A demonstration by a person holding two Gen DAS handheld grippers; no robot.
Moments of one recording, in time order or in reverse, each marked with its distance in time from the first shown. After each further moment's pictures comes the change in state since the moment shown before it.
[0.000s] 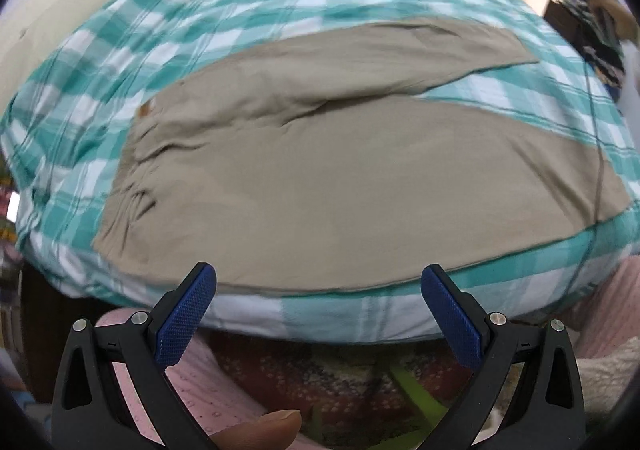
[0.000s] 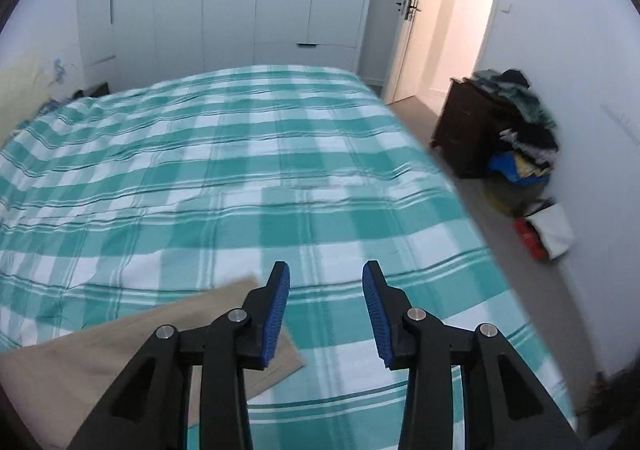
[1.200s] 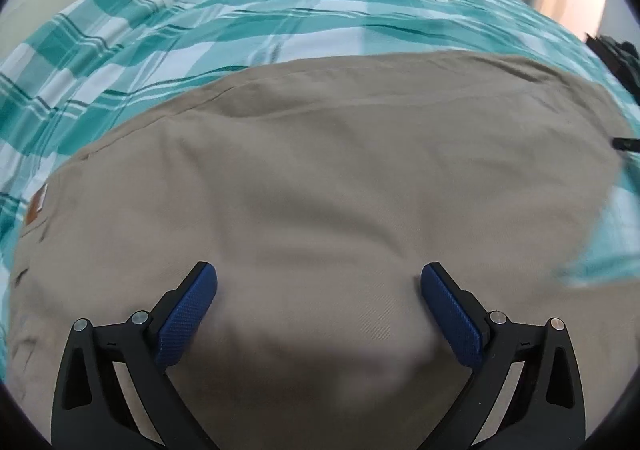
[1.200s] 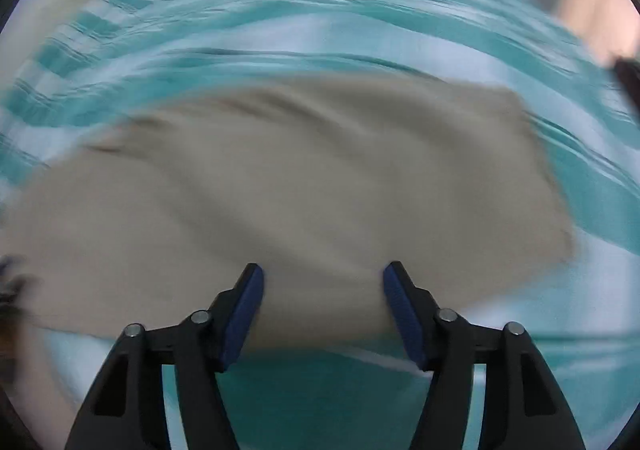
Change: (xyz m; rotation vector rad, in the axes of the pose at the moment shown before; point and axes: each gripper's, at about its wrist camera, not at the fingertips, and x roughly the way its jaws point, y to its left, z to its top) left arm 0.205 0.000 0.170 -0.052 -0.094 -0.022; right arm 0.144 0.092 -0.181 -0.248 0.290 0.325
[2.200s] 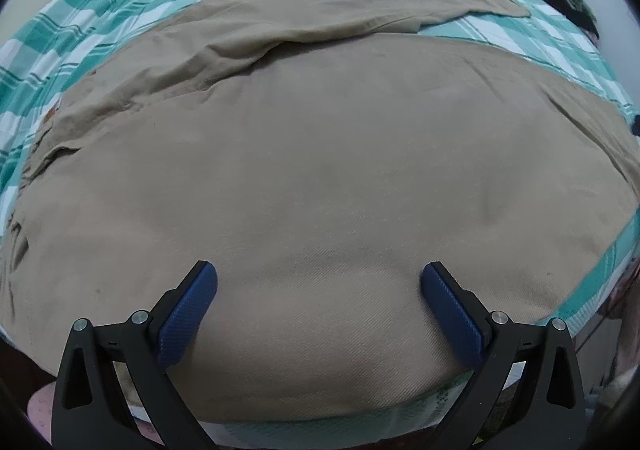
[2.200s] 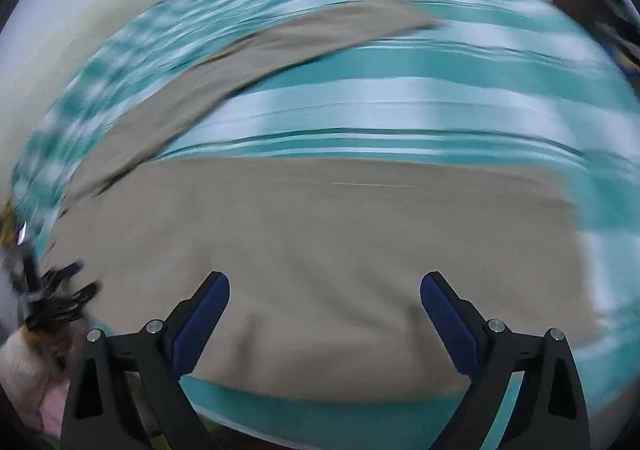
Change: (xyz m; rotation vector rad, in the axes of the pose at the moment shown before) left arm -0.085 -0.025 -0.160 0.187 0.092 -0.105; right arm -0.157 0.068 -0.237 0.125 0.025 0.149
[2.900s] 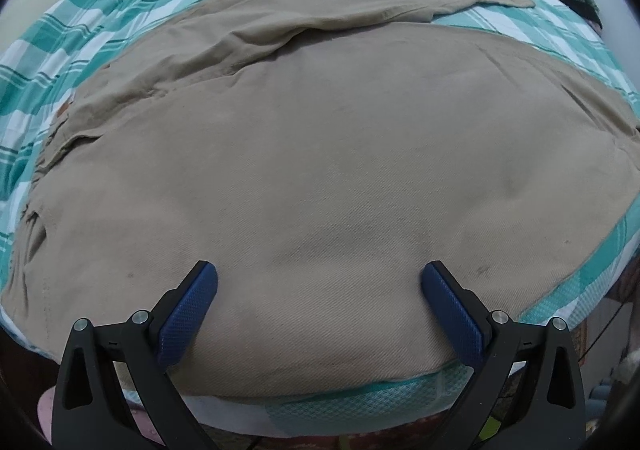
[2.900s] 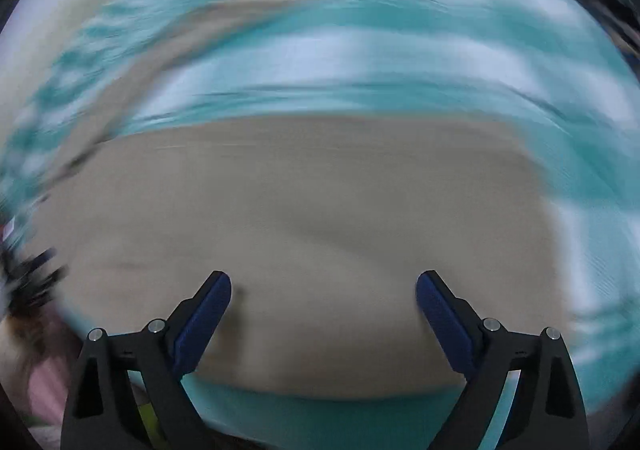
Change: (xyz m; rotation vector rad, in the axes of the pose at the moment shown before) left arm -0.005 0.018 -0.012 0.022 0.009 0.027; right arm 0.003 -0.159 -0.024 0.136 0.133 -0.156
